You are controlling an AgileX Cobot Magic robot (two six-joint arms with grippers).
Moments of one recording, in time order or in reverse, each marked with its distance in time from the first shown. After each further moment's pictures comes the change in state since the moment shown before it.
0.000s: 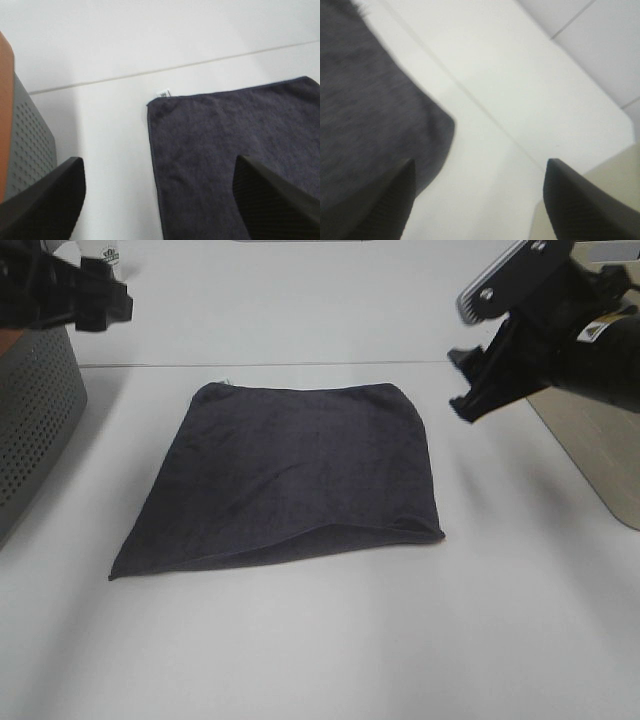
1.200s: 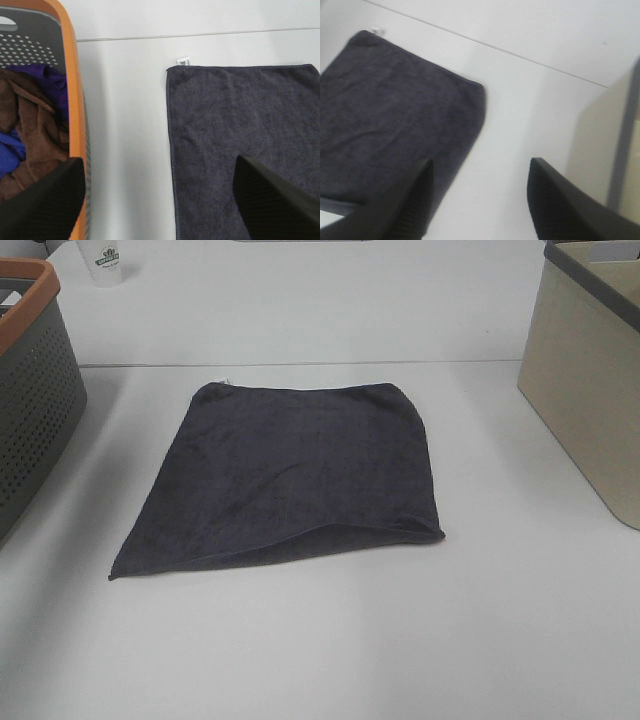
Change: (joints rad) left arm 0.243 0.093 -0.527 -0.495 0.728 0.429; right arm -0.157 0.196 -1.199 -0.288 1.602 0.714
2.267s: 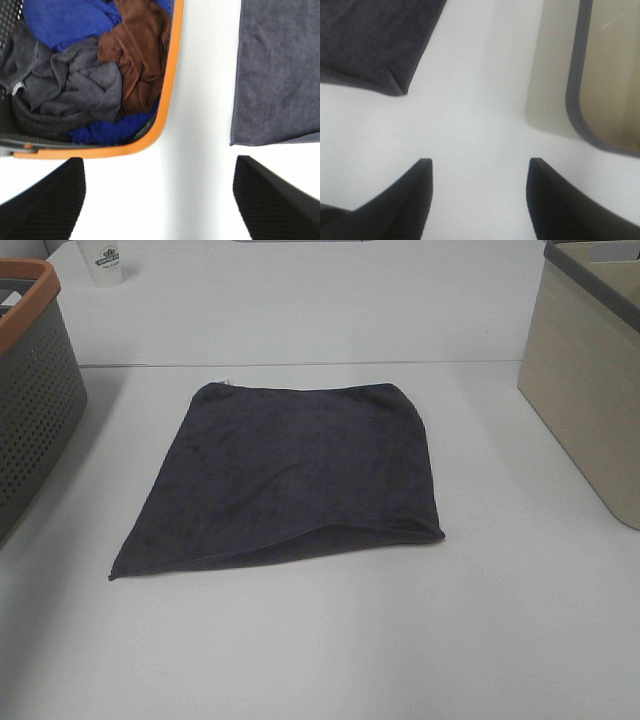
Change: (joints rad) left arm 0.085 -0.480 0.344 0.198 0.284 -0.115; right arm -0.001 -0.460 0.547 -0.158 0.120 0.100
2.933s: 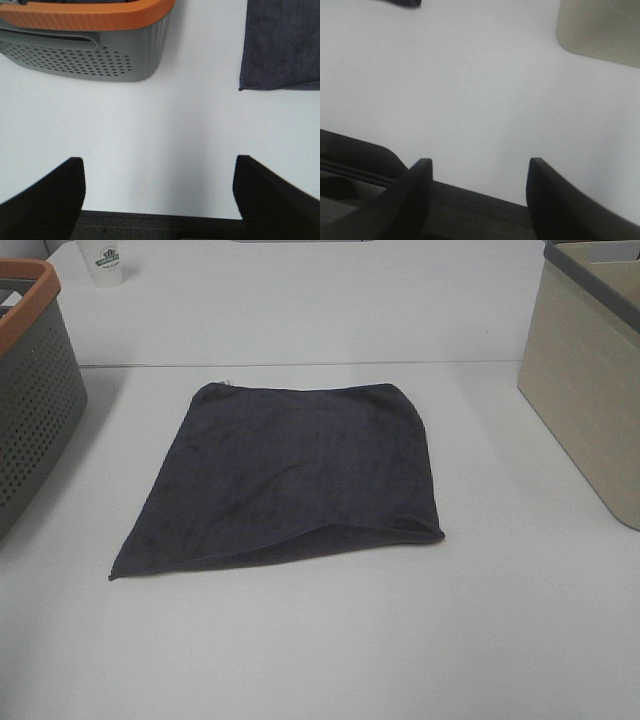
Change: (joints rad) left arm 0.000 -0.515 0.493 0.005 -0.073 -0.036; right arm 0.000 -0.518 0.570 0.030 -0.074 0.004
